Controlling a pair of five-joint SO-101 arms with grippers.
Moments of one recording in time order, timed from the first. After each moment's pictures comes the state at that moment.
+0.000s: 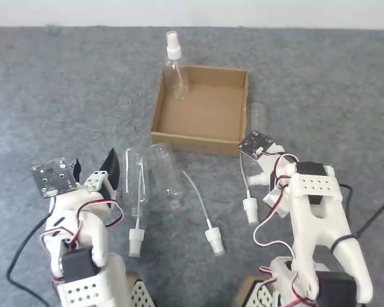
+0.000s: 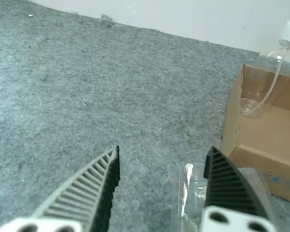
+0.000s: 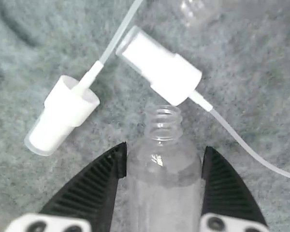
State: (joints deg) left arm -20.5 -102.8 90.2 53.2 9.4; right arm -0.5 -23.0 54.7 58.3 48.2
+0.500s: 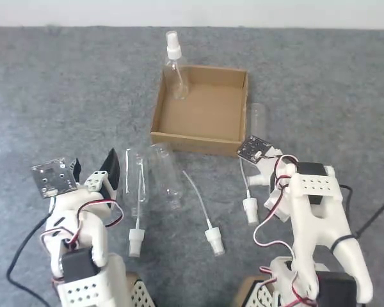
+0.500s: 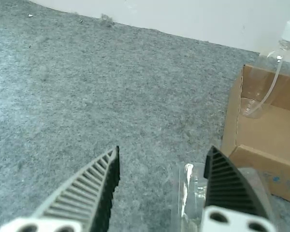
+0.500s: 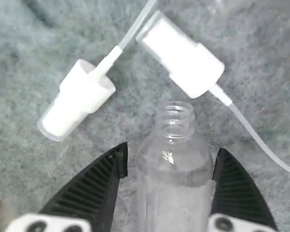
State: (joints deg) left arm -20.5 -102.8 90.2 53.2 9.4; right arm -0.4 -23.0 54.7 61.5 50.9
